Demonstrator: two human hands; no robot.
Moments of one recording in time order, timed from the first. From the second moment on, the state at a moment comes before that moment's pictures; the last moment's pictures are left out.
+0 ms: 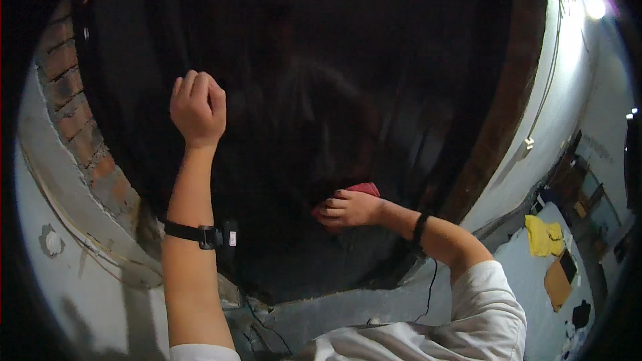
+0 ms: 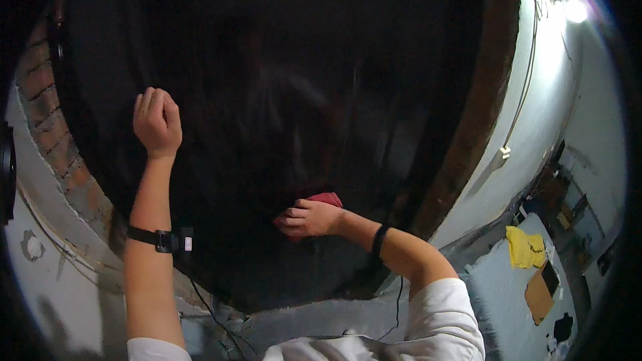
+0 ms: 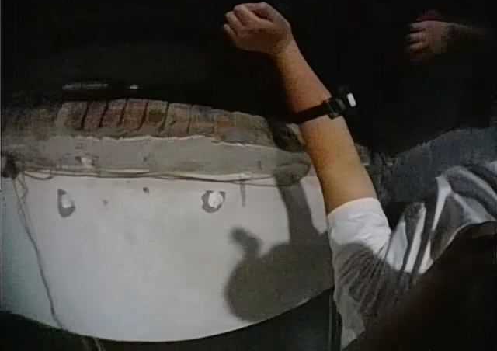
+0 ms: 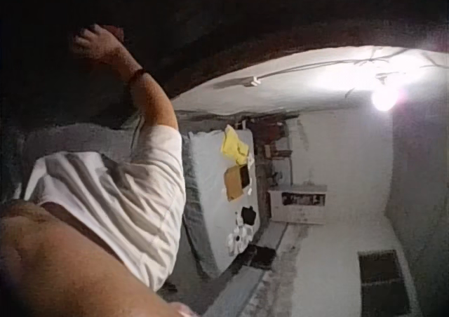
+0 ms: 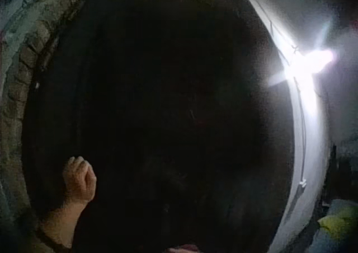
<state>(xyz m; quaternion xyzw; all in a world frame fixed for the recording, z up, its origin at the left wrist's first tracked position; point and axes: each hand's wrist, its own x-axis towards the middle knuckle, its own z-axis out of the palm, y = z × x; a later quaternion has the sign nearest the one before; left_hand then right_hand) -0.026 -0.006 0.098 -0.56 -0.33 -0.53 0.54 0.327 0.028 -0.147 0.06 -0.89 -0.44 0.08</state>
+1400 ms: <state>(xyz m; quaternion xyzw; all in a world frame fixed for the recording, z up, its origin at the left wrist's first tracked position) -0.022 -0.004 0.096 -0.57 -0.32 -0.49 0.57 0.262 0.036 -0.009 -0.49 -0.26 -0.12 0.82</state>
